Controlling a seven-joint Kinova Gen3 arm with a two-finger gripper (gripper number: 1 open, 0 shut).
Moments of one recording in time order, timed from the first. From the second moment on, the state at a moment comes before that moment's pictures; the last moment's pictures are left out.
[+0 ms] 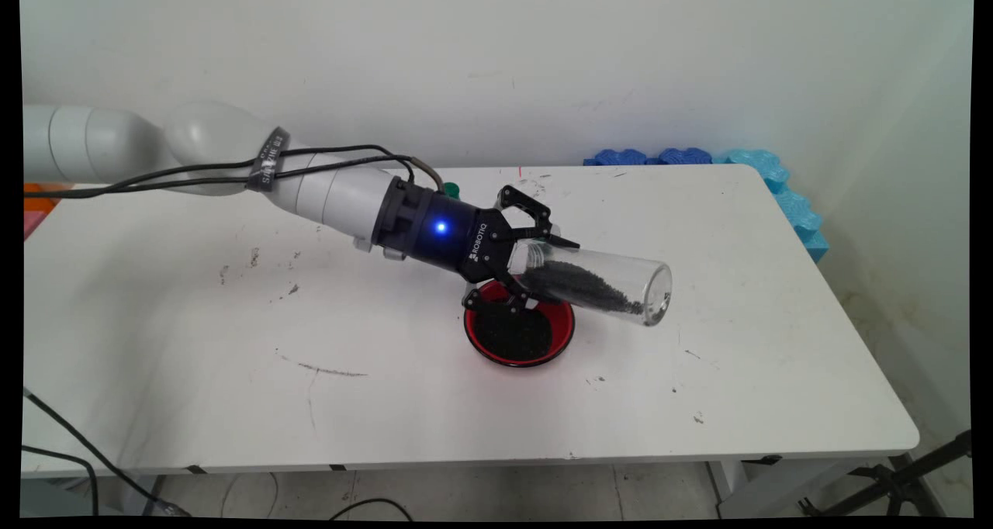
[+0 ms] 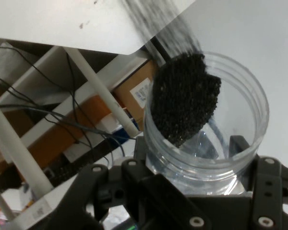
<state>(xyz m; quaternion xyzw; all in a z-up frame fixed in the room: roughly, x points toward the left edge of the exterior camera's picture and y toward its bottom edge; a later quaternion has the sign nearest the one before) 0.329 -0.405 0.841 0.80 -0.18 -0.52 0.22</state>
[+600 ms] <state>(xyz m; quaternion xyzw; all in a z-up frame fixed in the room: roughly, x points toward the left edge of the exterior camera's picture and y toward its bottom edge) 0.337 -0.410 0.842 0.78 -0.29 -0.48 0.27</state>
